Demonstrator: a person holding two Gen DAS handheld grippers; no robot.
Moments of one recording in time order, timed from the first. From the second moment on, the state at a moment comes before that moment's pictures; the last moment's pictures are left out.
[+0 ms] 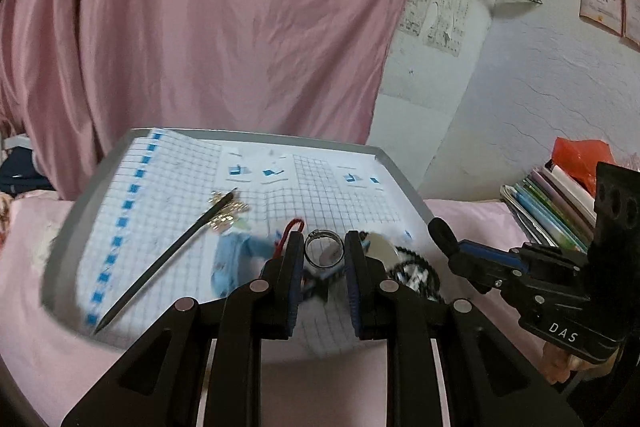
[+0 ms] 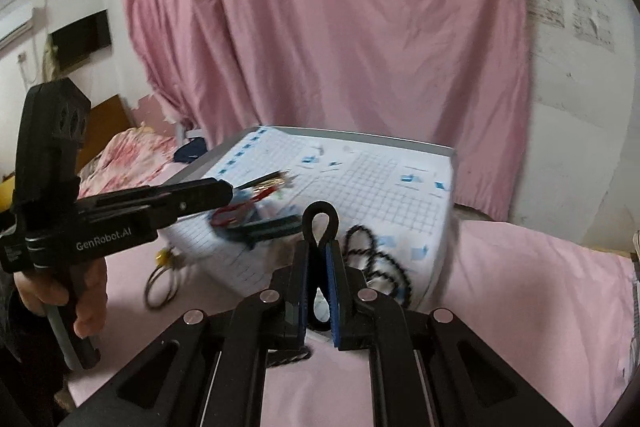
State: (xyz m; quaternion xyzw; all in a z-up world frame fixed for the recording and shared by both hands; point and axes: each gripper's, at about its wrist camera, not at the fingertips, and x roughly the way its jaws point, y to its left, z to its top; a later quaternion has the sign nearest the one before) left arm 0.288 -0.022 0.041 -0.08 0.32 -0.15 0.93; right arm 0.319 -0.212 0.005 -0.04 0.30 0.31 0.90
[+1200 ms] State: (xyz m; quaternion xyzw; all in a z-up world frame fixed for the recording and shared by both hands) left arm 0.292 0.002 0.036 -0.12 0.30 -0.11 0.94; right arm 0.324 -0.217 -0.015 -0.04 0.32 0.29 0.90
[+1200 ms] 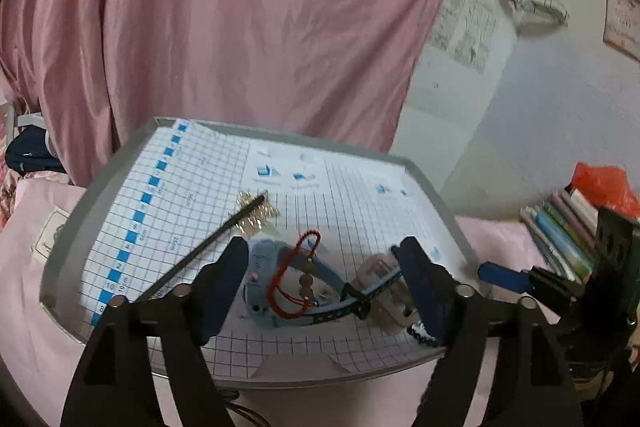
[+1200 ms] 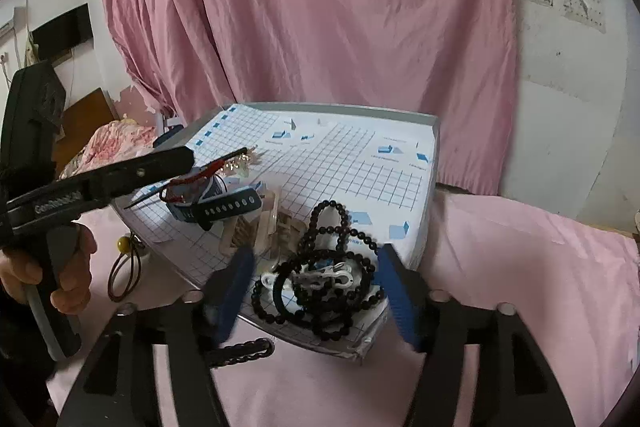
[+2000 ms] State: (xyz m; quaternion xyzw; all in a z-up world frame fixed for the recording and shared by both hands) left arm 0.161 0.049 0.072 -0.15 0.08 -0.03 0.99; right arm 0.231 -0.261 0.027 0.05 0.17 0.31 0.93
